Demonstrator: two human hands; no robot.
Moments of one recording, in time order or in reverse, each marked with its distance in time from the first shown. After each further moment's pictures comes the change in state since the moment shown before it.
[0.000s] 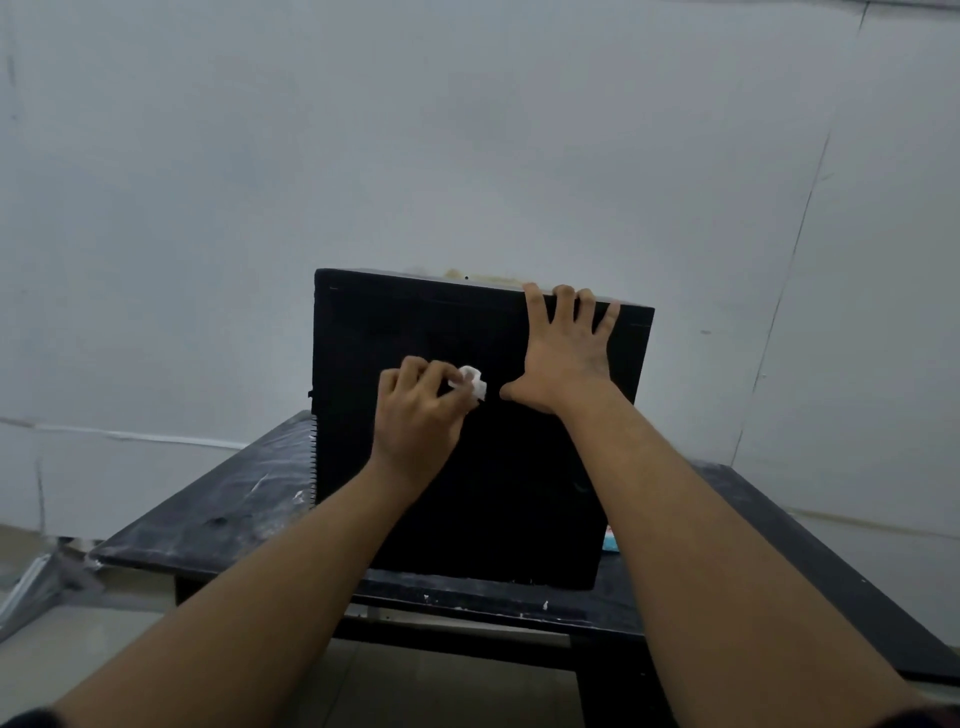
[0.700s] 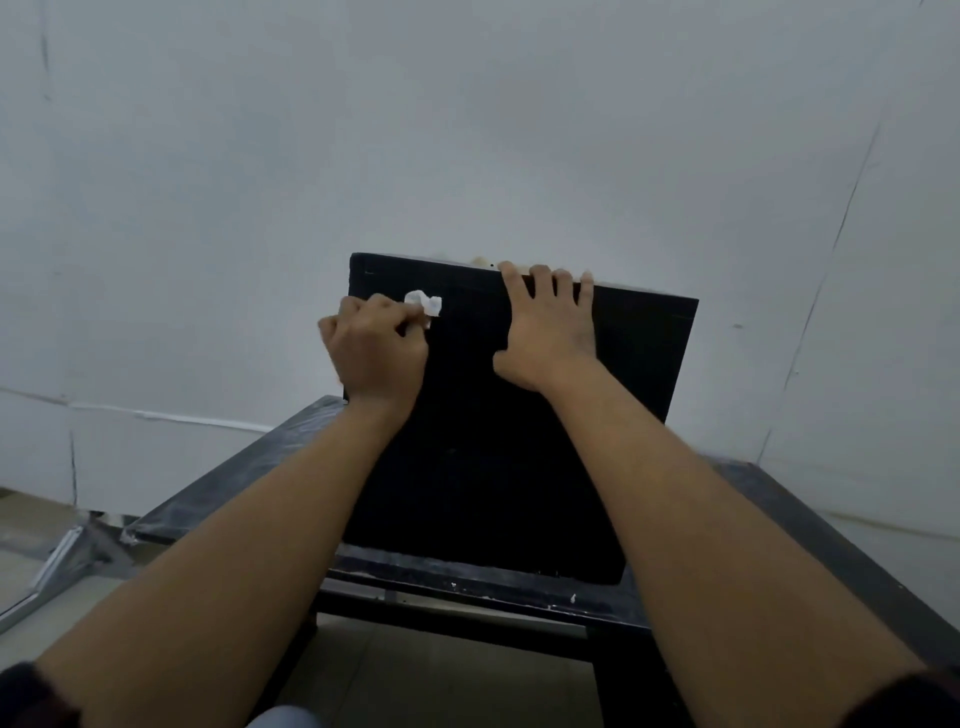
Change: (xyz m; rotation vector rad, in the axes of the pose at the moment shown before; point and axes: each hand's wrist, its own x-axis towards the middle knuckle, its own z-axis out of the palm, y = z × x) left_hand 0.039 -0.062 -0.035 -0.063 0.215 -0.507; right_hand 0.012 -0.057 -0.006 -0.006 0.003 -0.116
